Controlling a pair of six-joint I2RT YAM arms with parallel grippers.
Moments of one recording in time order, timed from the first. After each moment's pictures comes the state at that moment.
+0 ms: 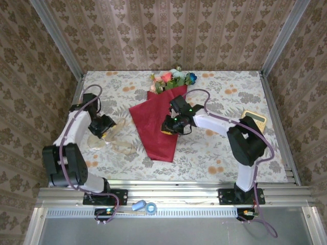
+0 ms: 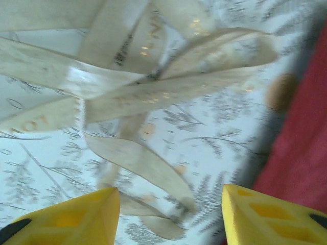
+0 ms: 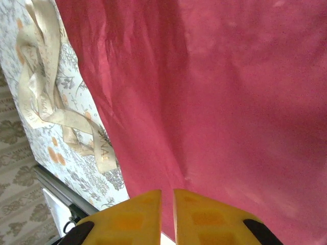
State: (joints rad) left arm 0.02 1.49 1.10 -0.98 0.17 -0.62; right arm 0.64 1.88 1.33 -0.49 -0.44 0.86
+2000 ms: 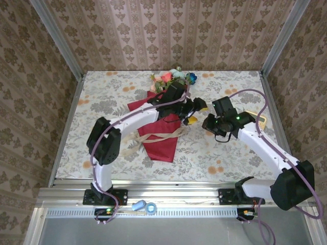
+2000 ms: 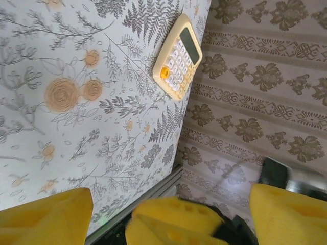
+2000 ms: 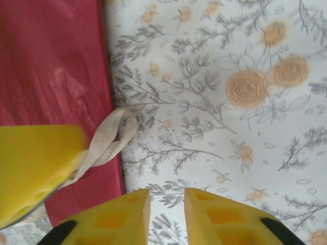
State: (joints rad) left arm -0.82 1.91 1.56 -0.29 0.57 -1.27; right arm 0.37 1.25 1.00 -0.78 -0.07 0.81
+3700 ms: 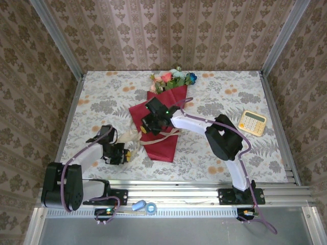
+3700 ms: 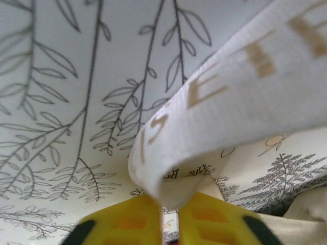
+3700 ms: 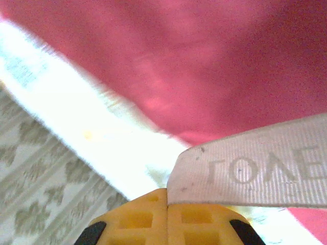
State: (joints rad) left arm -0.17 1.25 0.46 -0.55 0.43 -1.58; right arm 0.79 2.12 1.68 -0.43 -0.32 1.67
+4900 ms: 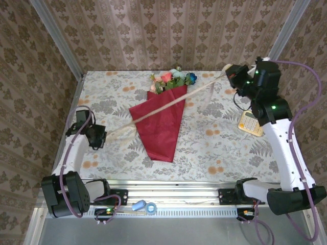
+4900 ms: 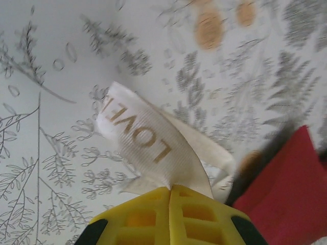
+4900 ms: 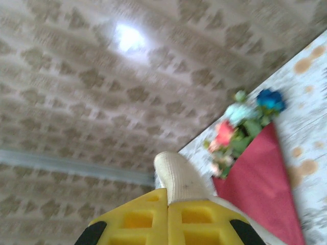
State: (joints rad) left arm 0.11 1.15 0.79 -0.73 0.15 -1.20; right arm 0.08 1.19 1.45 -0.52 -0.16 1.03
